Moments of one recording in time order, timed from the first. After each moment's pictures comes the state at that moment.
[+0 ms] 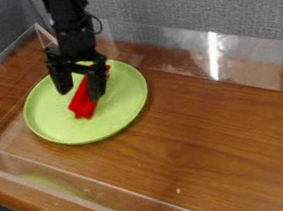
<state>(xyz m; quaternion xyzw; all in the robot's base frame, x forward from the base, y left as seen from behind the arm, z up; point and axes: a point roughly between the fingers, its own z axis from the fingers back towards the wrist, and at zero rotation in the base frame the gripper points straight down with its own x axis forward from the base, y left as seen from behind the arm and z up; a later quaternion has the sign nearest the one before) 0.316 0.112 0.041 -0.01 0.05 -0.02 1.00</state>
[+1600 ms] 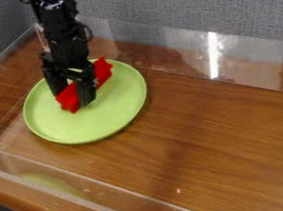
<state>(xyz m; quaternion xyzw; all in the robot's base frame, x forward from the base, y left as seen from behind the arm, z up) 0.318 0.129 0.036 -0.01 0.03 -0.09 1.00</state>
